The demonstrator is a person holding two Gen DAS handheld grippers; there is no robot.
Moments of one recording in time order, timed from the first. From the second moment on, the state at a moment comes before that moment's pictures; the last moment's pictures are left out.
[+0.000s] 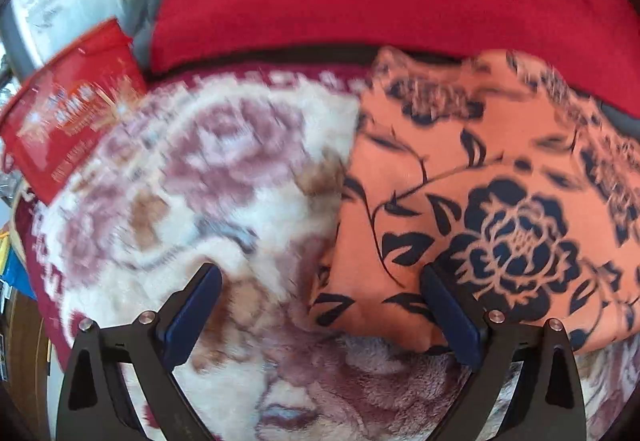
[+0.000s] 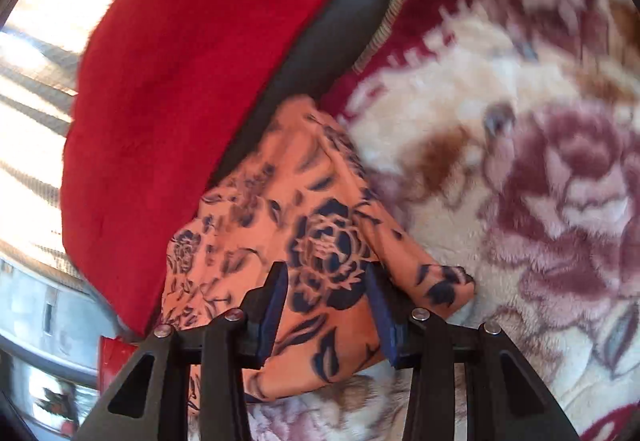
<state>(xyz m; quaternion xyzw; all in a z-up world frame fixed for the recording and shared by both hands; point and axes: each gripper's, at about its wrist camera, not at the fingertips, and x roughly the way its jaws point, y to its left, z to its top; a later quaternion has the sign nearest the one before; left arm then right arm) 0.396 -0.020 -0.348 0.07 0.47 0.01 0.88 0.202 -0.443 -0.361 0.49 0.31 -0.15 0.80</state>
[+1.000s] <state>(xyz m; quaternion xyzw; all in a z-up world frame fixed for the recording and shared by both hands) 0.382 0.016 -0.360 -0.37 0.49 -0.15 0.77 0.204 -0.421 -0.392 0.59 0.27 -0.06 0.76</state>
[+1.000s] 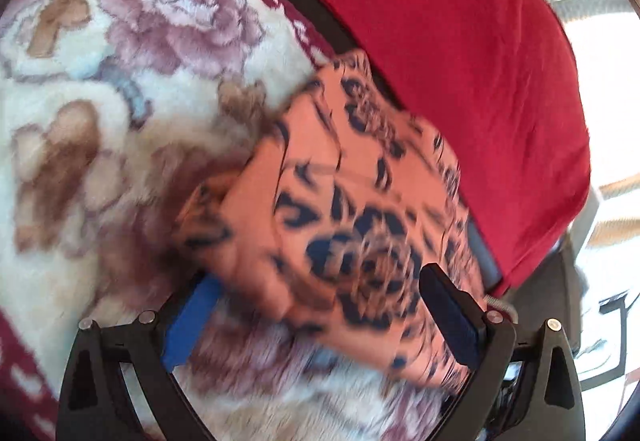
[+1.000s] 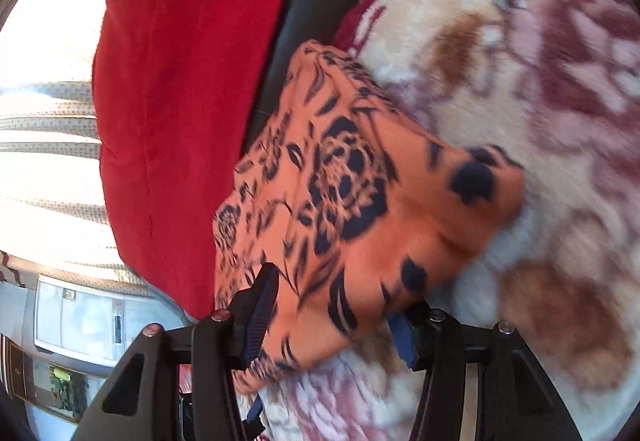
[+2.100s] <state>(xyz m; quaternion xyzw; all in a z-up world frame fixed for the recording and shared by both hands) 0.296 0.047 -0.334 -0.31 0.45 -0.18 0.82 0.154 -0.395 -0.325 0.43 0.24 -0.08 0.87</state>
